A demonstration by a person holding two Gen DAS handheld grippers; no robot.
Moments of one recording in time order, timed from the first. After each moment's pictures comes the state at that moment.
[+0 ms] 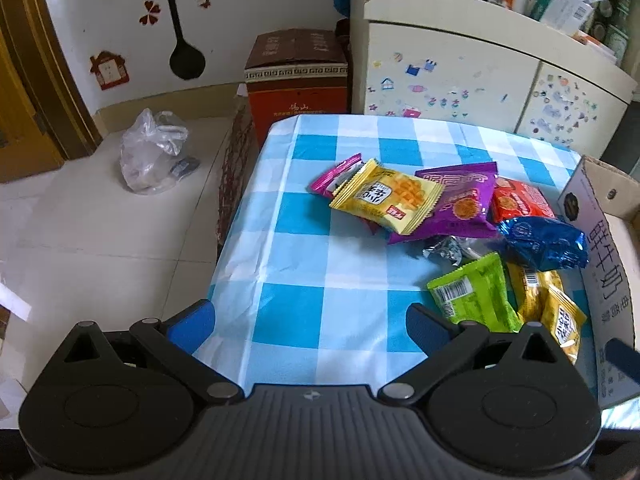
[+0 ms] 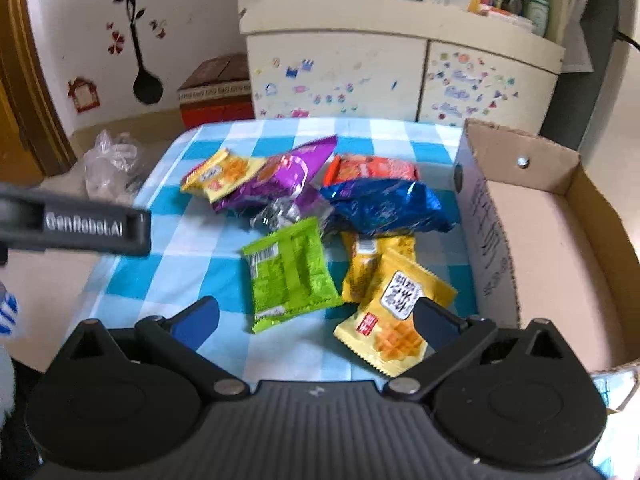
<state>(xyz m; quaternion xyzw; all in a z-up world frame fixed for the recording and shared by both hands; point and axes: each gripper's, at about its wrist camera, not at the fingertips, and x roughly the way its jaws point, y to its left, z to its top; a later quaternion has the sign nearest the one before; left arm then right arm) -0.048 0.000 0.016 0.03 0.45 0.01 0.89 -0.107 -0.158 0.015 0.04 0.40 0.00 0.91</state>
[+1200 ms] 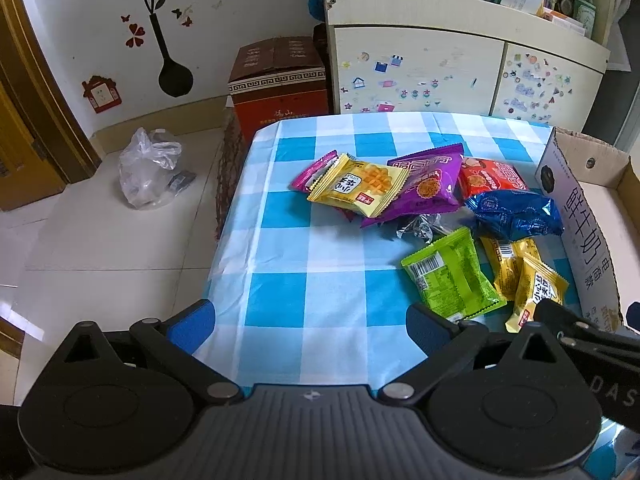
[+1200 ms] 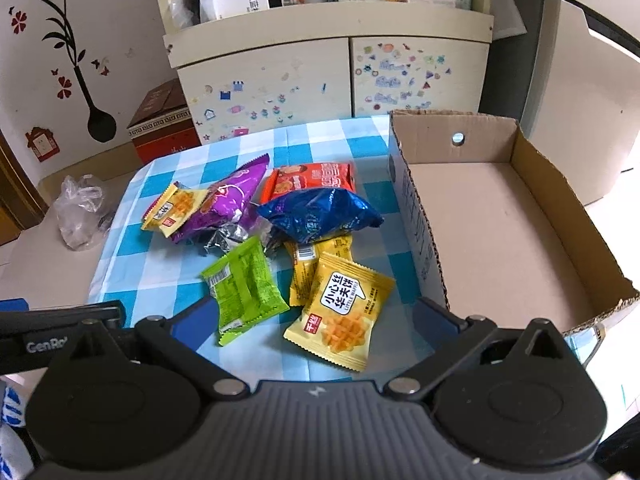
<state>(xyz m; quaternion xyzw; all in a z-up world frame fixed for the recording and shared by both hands) -0.074 -0.022 0.027 0.06 0.45 0.00 0.89 -0.114 -0.189 0.032 0.11 0.42 -0.07 0.90</state>
